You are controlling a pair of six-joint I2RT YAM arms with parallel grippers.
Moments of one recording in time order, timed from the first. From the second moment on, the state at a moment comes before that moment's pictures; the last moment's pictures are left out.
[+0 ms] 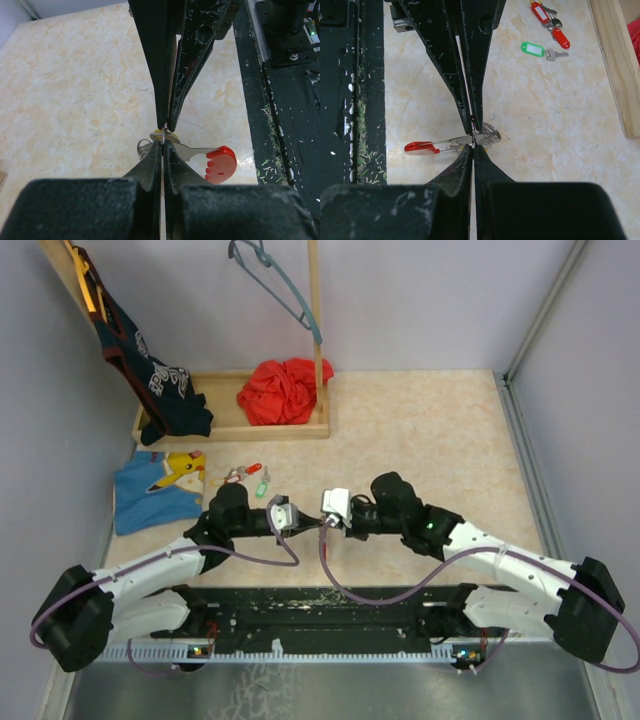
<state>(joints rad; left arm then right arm) -0.73 1.08 0.42 0.49 0.71 0.37 0.89 1.05 0.70 -0.12 -0.39 -0.49</state>
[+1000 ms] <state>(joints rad) -0.78 1.02 0.36 0.53 0.57 0.38 0.90 1.10 0.76 -0.15 -0.38 -0.51</state>
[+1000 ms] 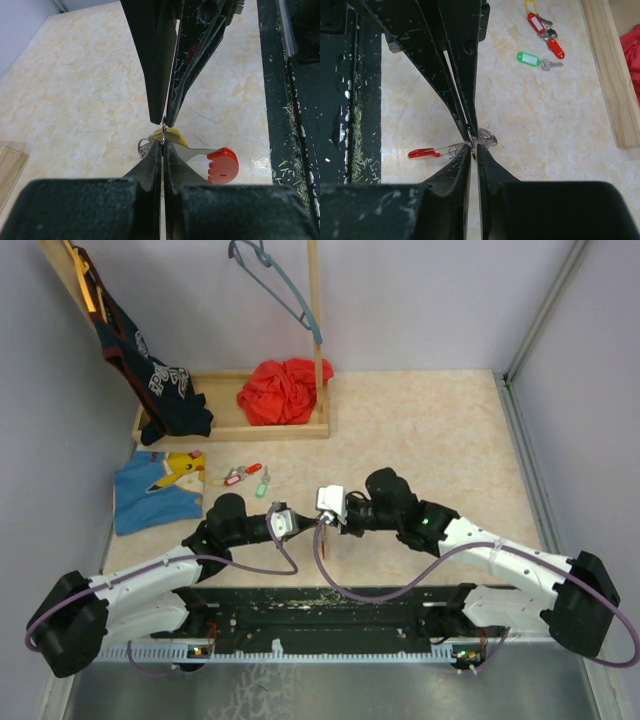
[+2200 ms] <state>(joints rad) -0.78 1.00 0.31 0.61 0.57 0.35 0.91 1.06 0.68 -0.06 -0.35 -0.52</state>
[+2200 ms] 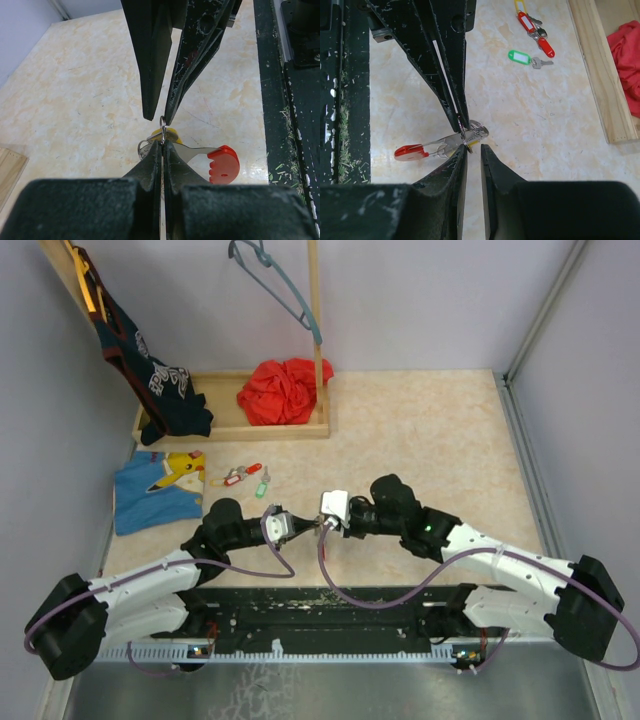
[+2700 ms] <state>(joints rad) -0.78 1.00 0.31 0.60 0.57 0.35 0.91 1.06 0.68 -0.08 -0.37 -0.54</state>
